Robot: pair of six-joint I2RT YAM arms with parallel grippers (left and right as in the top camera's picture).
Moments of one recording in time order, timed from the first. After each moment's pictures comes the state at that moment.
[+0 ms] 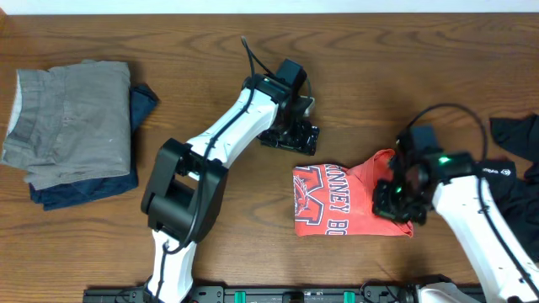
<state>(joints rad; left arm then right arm) -0.55 2.12 1.63 -0.99 0.38 -0.16 0.18 1.30 0.83 -1.17 -0.26 0.44</state>
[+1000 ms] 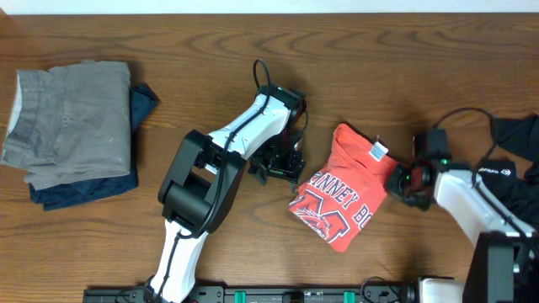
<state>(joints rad) -0.58 2.21 1.63 -1.33 0.31 -0.18 -0.02 1.51 0.70 -0.60 -0.08 0.54</state>
